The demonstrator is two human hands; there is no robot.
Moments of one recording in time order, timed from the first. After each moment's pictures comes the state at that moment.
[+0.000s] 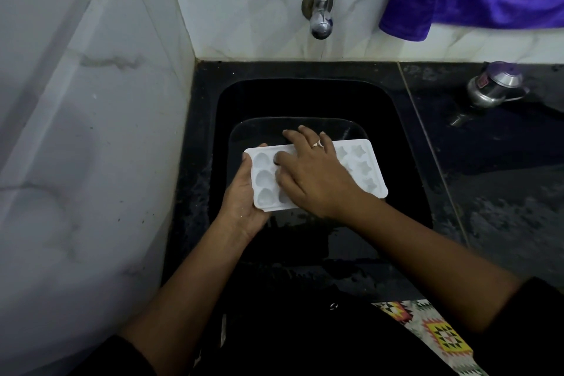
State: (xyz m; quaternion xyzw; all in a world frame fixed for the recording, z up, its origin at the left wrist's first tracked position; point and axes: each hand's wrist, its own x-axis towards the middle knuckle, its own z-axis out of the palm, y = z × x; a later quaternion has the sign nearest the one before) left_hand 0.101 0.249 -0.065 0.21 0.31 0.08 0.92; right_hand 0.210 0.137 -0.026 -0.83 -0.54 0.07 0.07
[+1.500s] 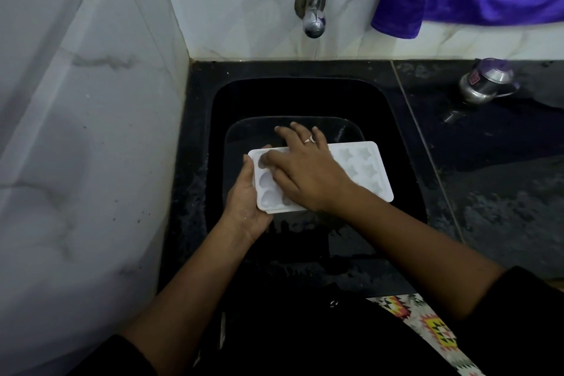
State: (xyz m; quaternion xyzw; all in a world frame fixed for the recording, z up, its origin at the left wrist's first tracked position) left_hand 0.104 0.236 -0.060 0.22 0.35 0.09 0.90; right_hand 0.204 0.141 -0.025 -0.82 -0.56 0.06 0.07
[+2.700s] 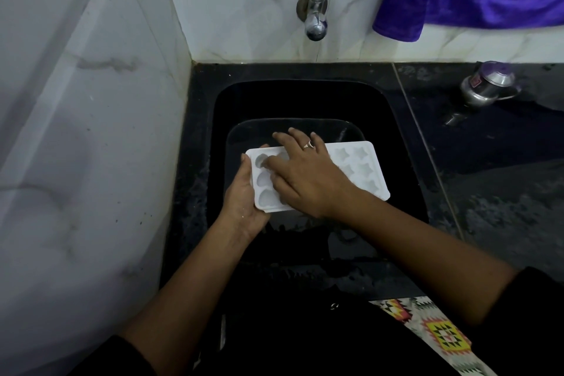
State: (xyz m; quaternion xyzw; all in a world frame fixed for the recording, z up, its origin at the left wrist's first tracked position) left_hand 0.102 0.240 -0.055 0.22 0.35 0.08 0.91; right_hand 0.207 0.140 -0.020 -0.81 -0.58 0.06 0.05
